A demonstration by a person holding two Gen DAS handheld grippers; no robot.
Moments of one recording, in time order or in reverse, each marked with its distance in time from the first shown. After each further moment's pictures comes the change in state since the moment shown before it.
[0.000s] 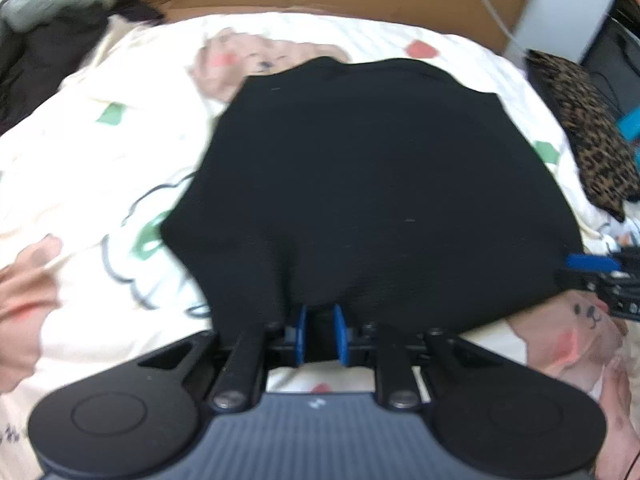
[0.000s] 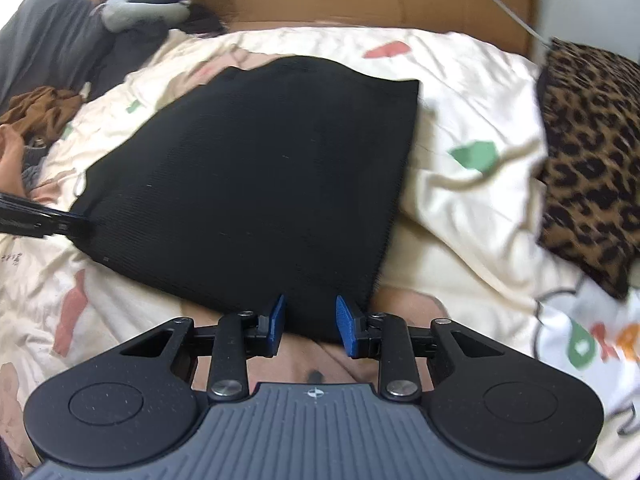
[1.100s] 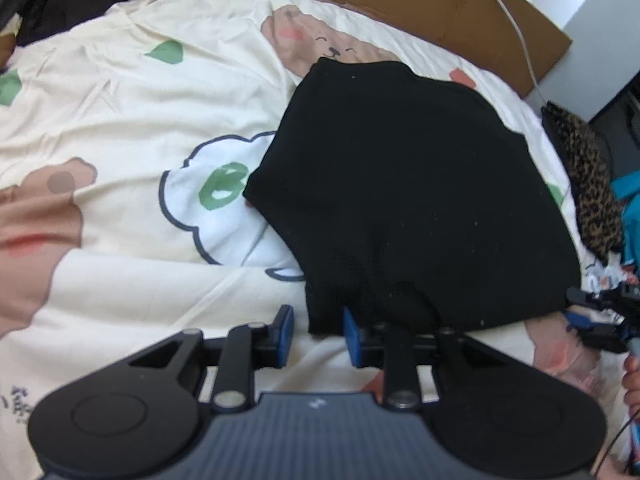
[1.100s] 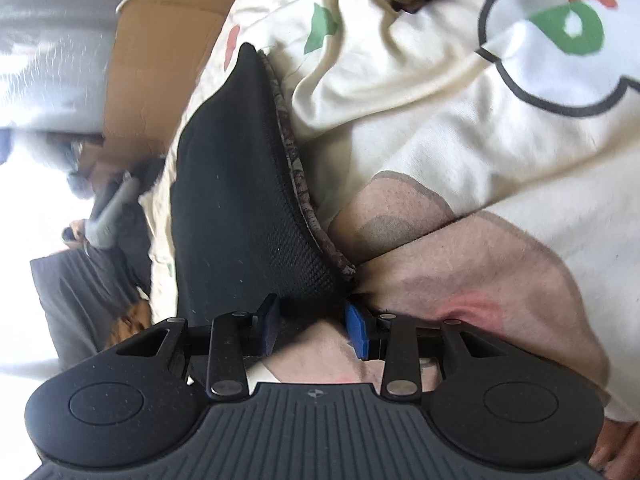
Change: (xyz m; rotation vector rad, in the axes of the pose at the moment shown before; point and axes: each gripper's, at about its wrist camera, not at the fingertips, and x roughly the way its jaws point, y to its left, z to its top) left arm 0.007 0.074 -0.025 -0.177 -0.015 -0.175; right arm 0.034 -0.078 -0.054 0.927 -0.005 0.424
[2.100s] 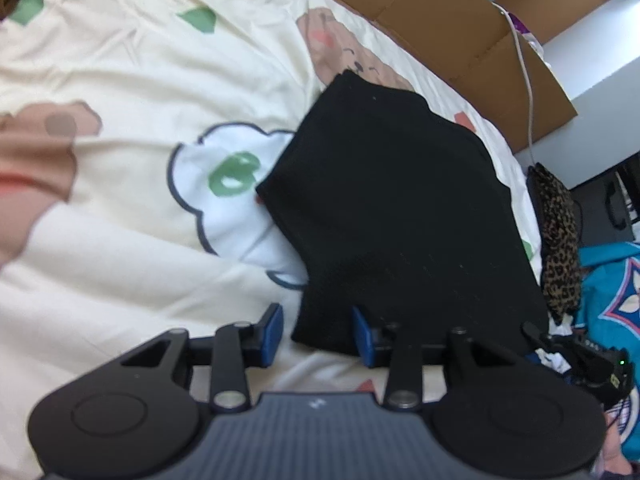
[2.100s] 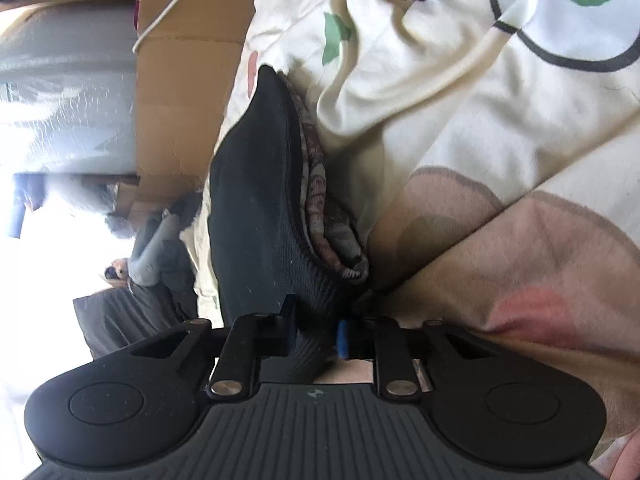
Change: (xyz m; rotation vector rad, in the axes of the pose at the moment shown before) left arm 0.004 0.030 0.003 -0.213 0.003 -0.156; right arm 0.014 -0.002 -0.002 0.078 -0.081 0.146
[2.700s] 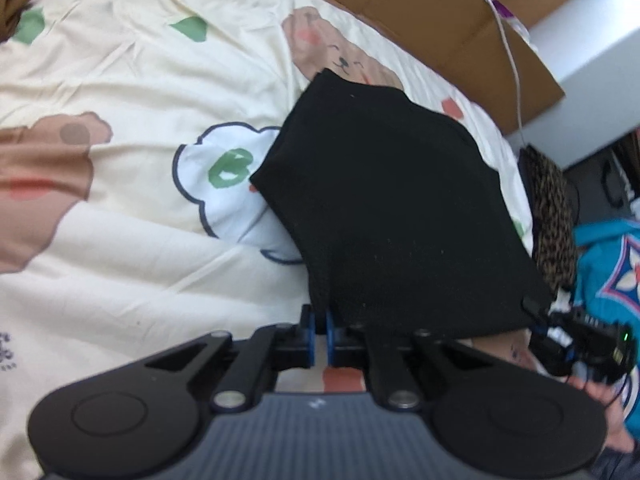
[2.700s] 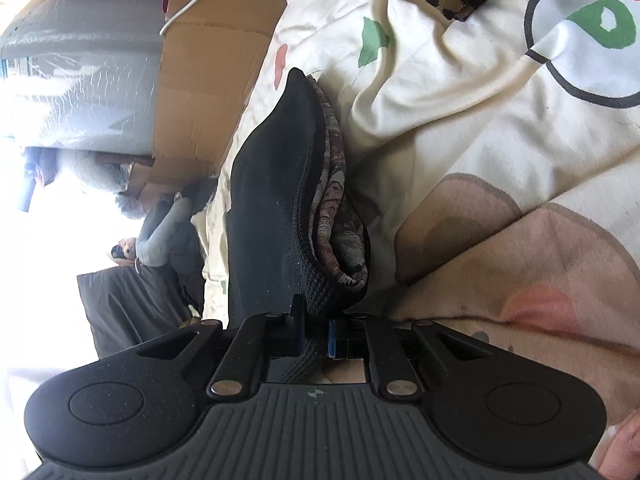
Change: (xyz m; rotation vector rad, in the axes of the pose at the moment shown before) left arm -0.031 -0.018 -0.007 0.072 0.031 0.045; right arm -0.012 0.017 -0.003 -0.081 0.042 0.004
